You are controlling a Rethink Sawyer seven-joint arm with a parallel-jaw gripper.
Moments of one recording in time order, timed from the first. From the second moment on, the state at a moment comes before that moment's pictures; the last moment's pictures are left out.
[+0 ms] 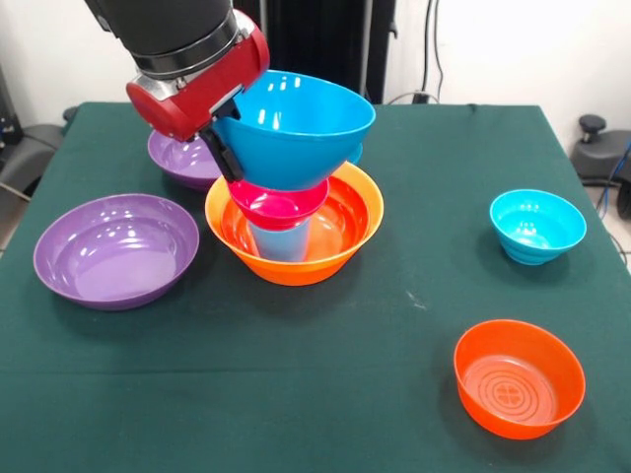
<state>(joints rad) -0.81 -0.55 0.73 1.32 -0.38 1.17 0.84</state>
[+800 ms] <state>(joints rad) -0.81 -0.55 0.72 1.33 -0.39 1.13 0.84</state>
